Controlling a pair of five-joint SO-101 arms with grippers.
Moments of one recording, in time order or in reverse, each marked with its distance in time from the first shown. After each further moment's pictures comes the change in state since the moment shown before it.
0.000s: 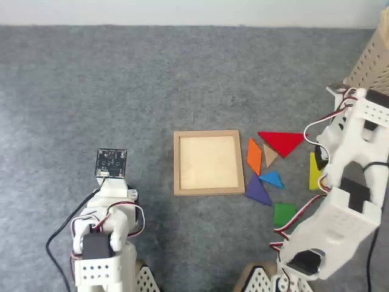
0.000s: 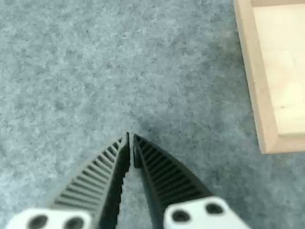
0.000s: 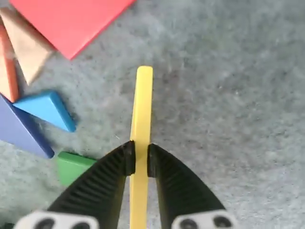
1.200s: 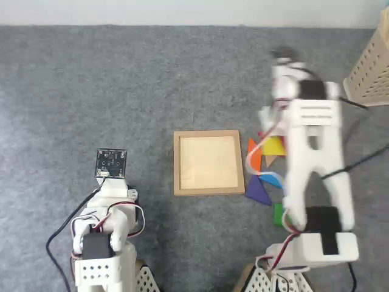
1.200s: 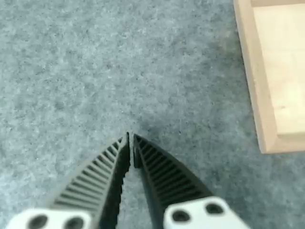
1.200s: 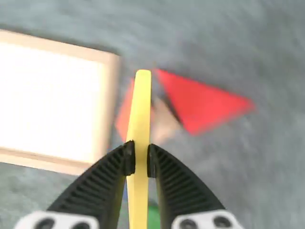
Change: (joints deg) left arm 0.0 0.0 0.0 0.0 0.0; right arm -31.5 -21.2 7.2 -10.0 -17.8
